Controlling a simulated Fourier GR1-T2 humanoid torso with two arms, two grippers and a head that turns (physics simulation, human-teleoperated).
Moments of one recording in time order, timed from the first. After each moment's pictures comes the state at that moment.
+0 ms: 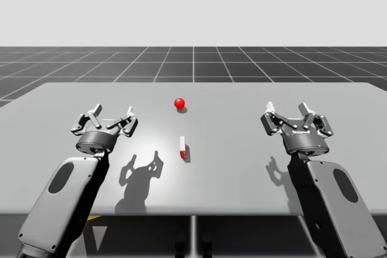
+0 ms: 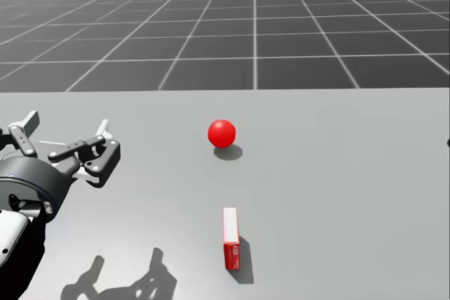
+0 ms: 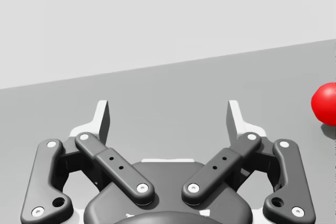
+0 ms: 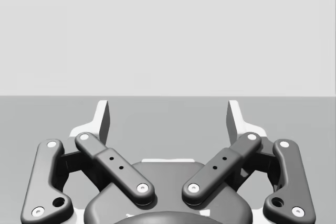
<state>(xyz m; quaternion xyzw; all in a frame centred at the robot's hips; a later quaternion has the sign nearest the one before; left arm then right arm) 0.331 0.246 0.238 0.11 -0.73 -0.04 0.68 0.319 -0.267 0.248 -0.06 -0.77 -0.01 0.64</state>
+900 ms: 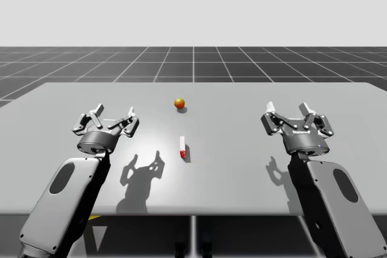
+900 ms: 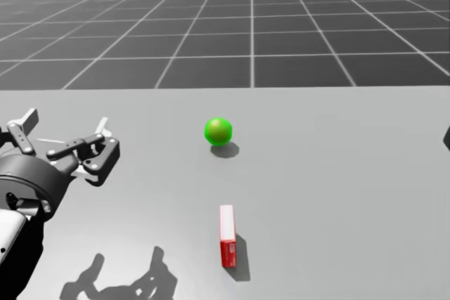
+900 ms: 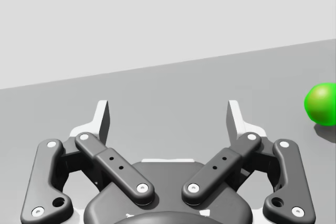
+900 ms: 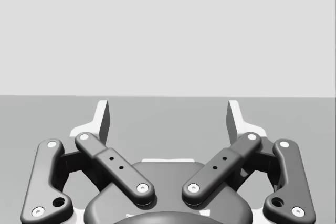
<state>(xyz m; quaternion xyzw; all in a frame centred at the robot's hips) 0.330 0.243 0.238 0.10 -0.73 -0.05 0.68 0.319 -0.267 0.248 -0.06 -0.77 -0.01 0.64</state>
